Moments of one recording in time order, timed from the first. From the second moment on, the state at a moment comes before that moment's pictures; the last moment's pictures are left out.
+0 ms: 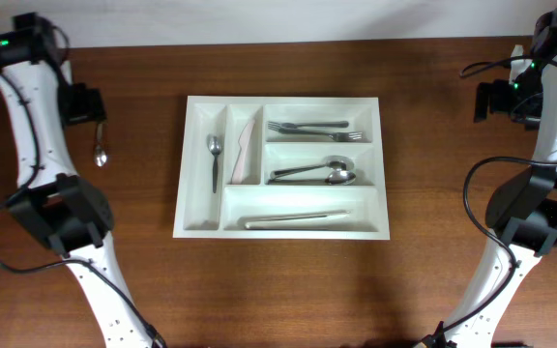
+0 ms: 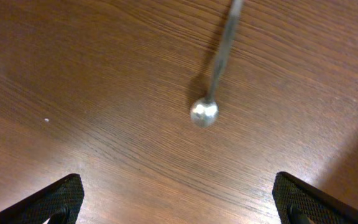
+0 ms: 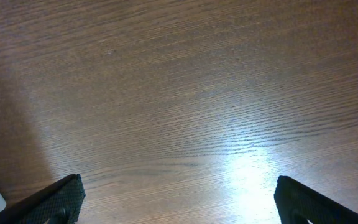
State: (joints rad) left arm 0.28 2.50 2.67 -1.61 -0.16 -0.03; right arm -0.35 2.35 2.45 -1.55 0.04 -0.12
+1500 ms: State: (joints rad) left arm 0.33 2.66 2.67 -1.40 -0.06 0.07; right arm -0.35 2.35 2.45 -1.55 0.04 -0.12
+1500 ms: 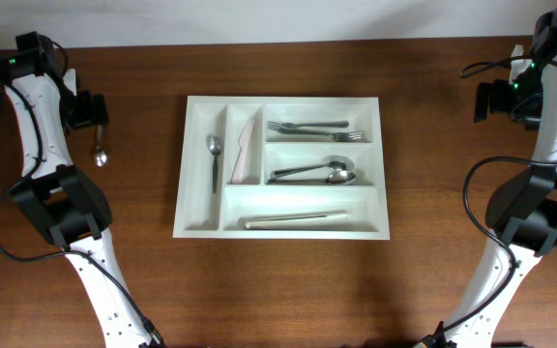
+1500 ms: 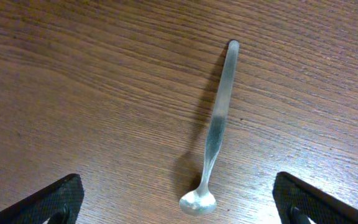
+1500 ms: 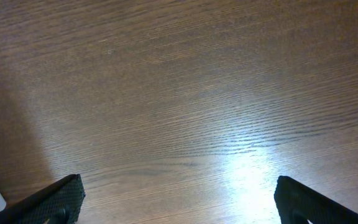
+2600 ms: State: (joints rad) left arm 0.33 2.76 2.67 -1.40 -0.05 0.09; right arm -0.35 2.35 2.45 -1.55 0.04 -0.12
